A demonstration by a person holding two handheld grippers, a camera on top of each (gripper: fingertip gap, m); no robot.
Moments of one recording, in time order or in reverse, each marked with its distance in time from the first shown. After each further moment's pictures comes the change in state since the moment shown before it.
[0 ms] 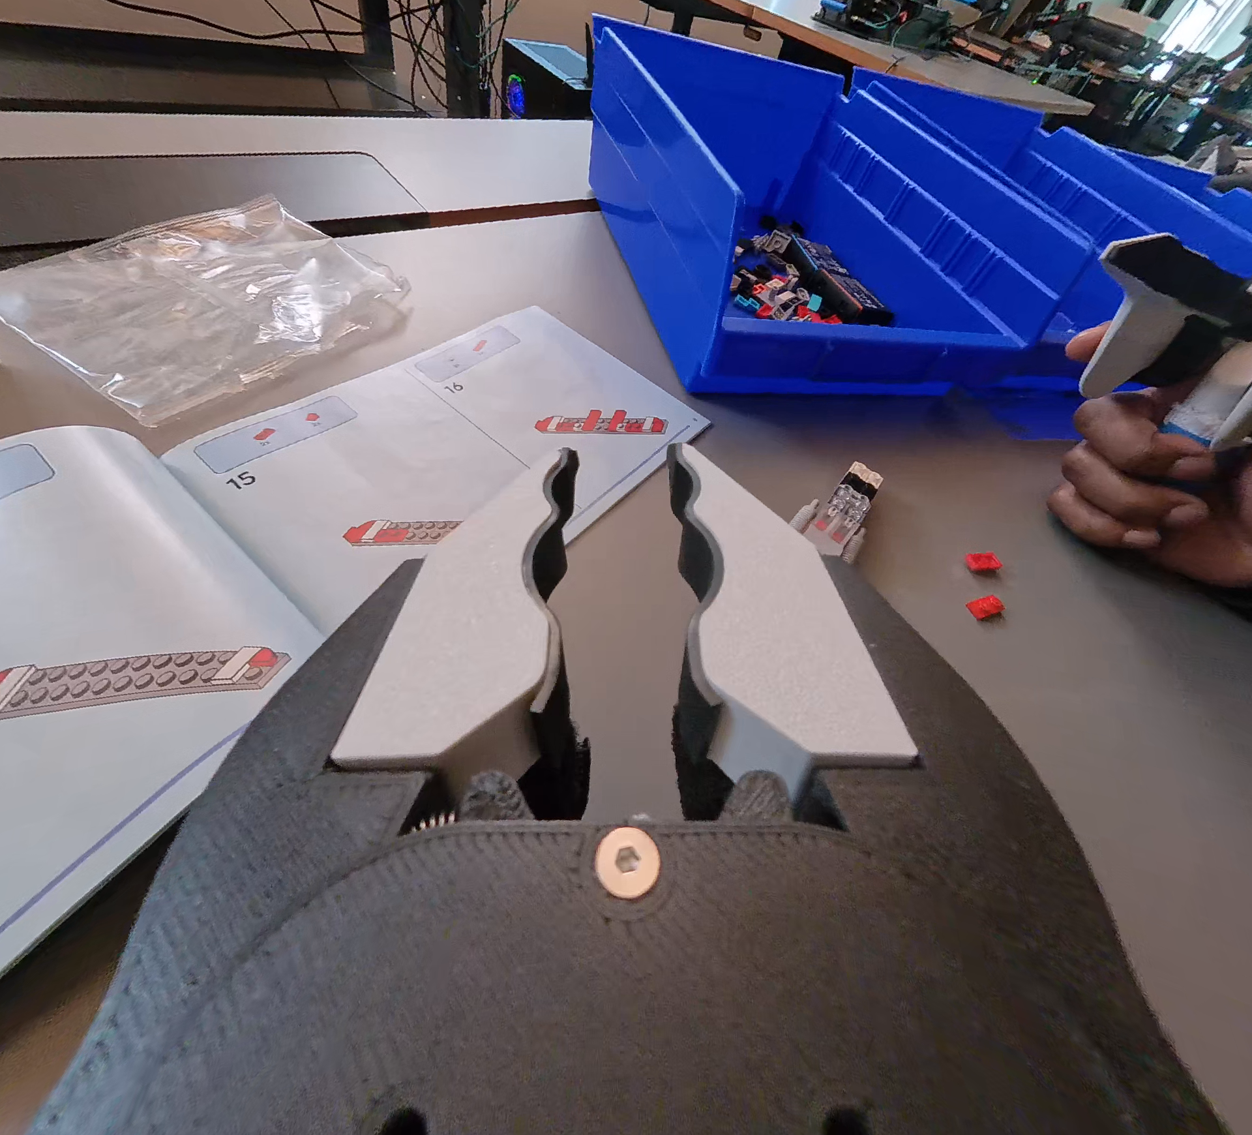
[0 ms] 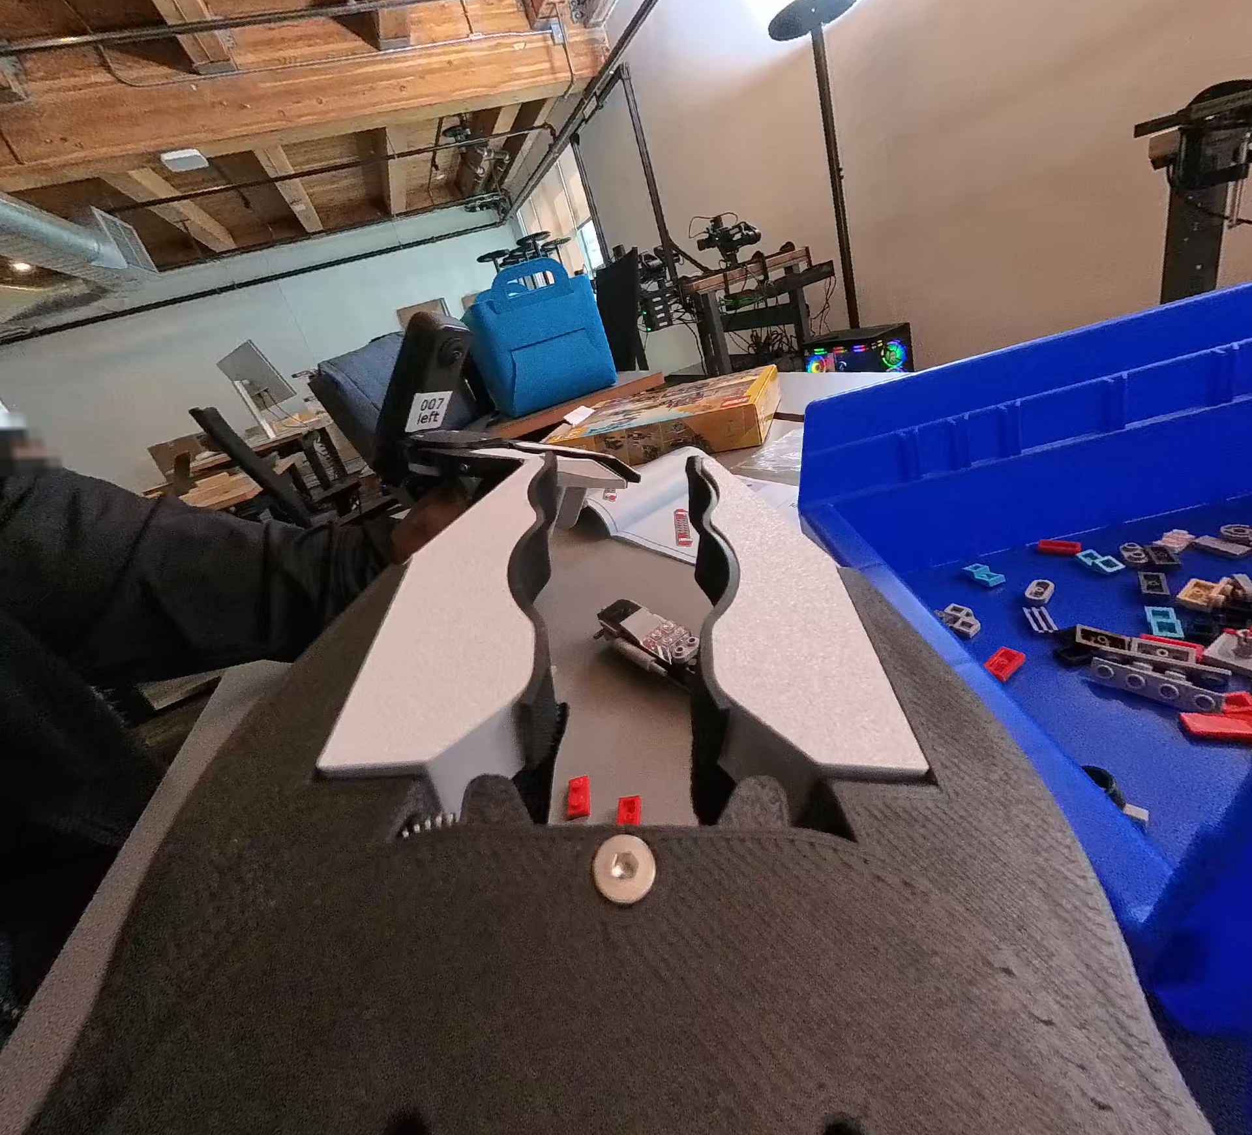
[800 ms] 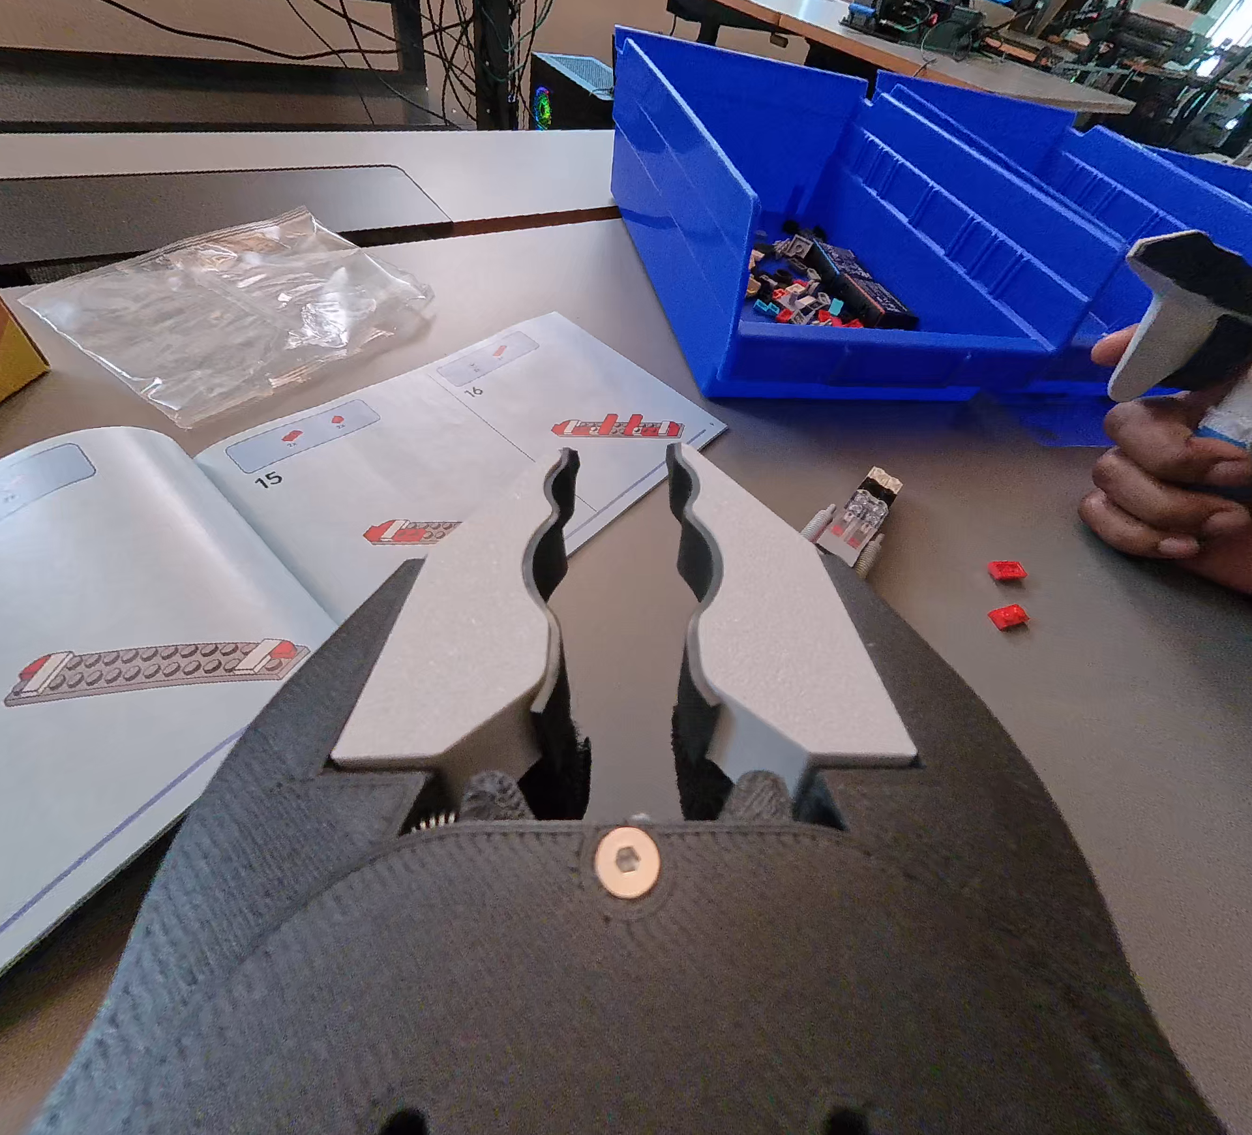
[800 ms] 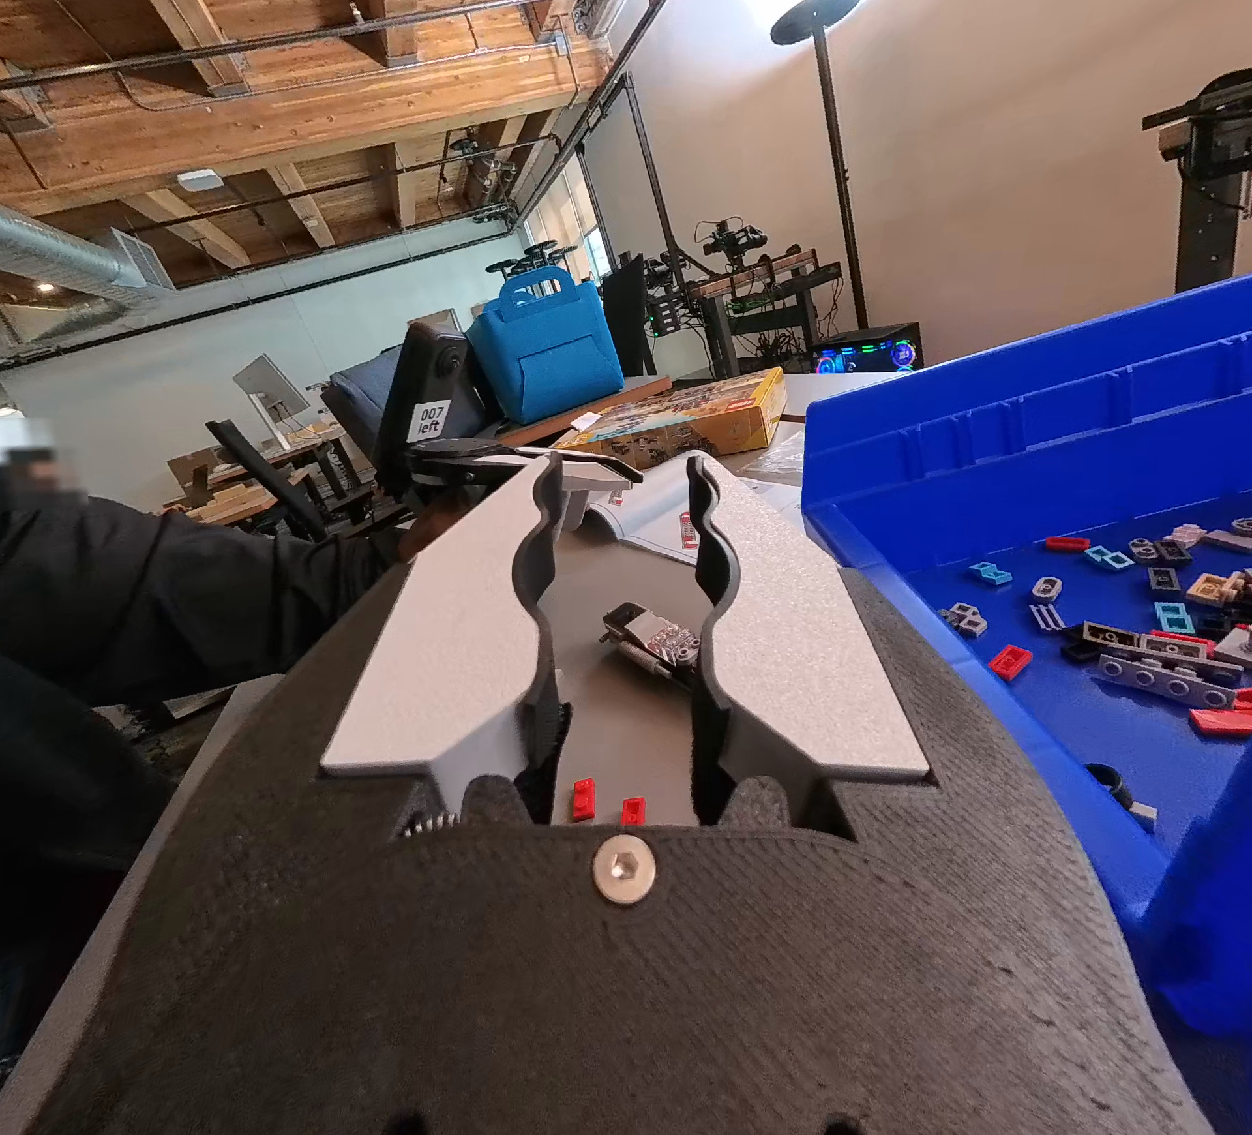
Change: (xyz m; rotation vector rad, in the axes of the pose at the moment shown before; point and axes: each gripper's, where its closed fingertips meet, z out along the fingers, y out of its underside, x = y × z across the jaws) left arm -0.004 -0.002 -0.002 0.012 -0.043 0.017; right arm 0.001 -0.002 -0.001 0.010 -0.009 0.025
